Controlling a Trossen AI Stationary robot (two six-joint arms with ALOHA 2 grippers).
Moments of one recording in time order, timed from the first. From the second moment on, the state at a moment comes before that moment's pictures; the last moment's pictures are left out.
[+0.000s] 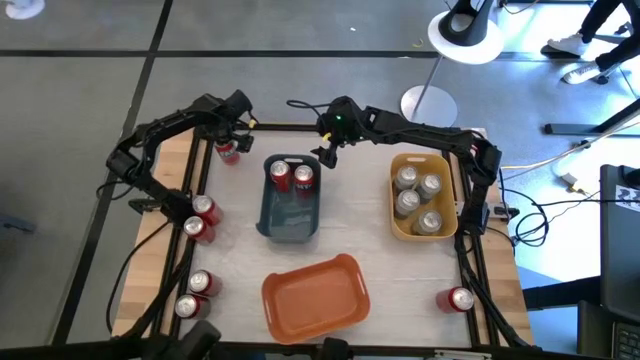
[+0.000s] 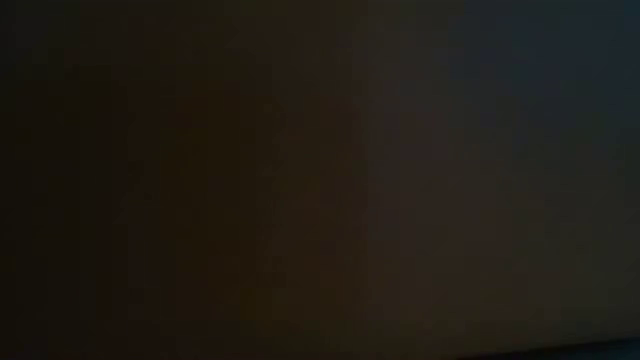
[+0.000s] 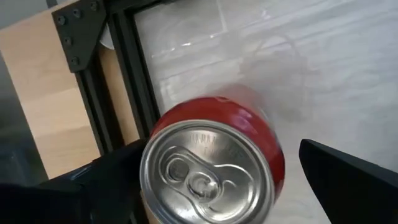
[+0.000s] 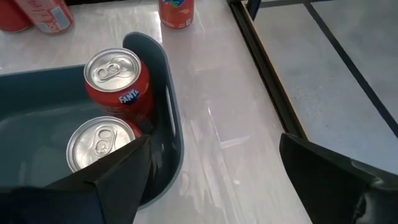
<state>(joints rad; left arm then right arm) 0.96 1.51 1.10 -1.07 -0.30 -0.35 -0.41 1.88 1.65 -0.47 -0.10 -0.18</state>
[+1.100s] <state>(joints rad) 0.75 1.12 1.17 -1.03 -0.24 -0.36 -0.41 1.75 1.65 -0.53 -0.06 -0.35</state>
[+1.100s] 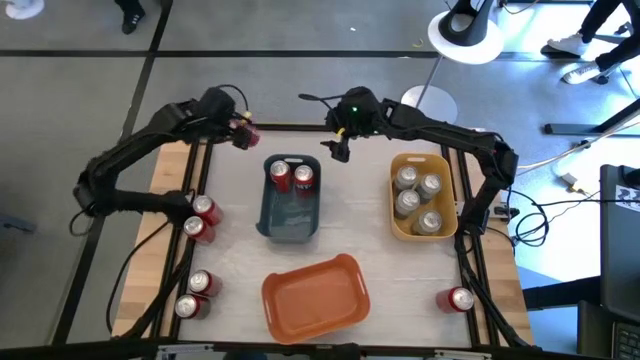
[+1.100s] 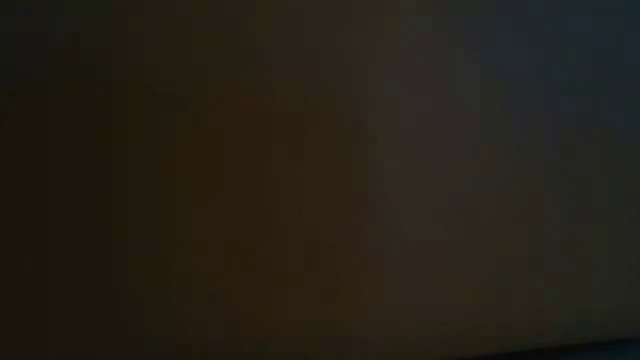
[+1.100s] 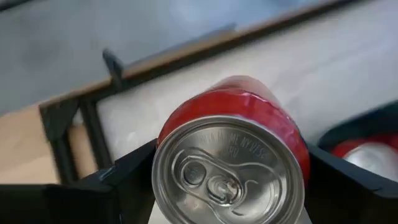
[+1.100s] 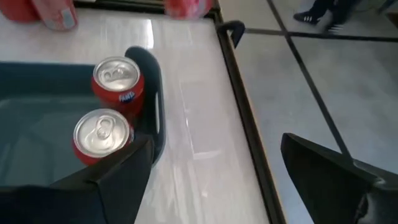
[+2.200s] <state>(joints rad) 0.04 1.38 1.17 -0.82 -0.18 -0.30 -0.26 1.75 1.65 -0.81 -0.05 -0.05</state>
